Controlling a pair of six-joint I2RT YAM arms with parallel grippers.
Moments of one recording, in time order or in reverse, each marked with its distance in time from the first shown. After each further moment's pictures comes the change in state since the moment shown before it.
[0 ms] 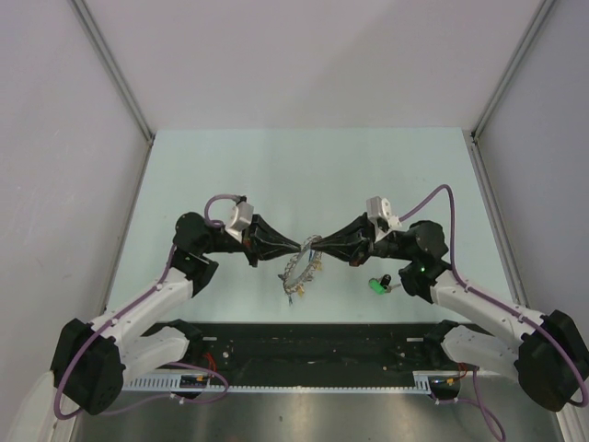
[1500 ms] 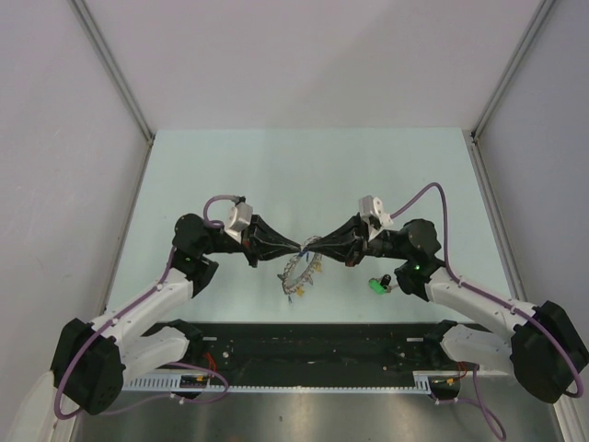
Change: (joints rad) left arm 0.000 0.000 -0.008 0.036 0.000 -0.016; right arm 0.012 0.053 0.000 0.001 0.000 0.006
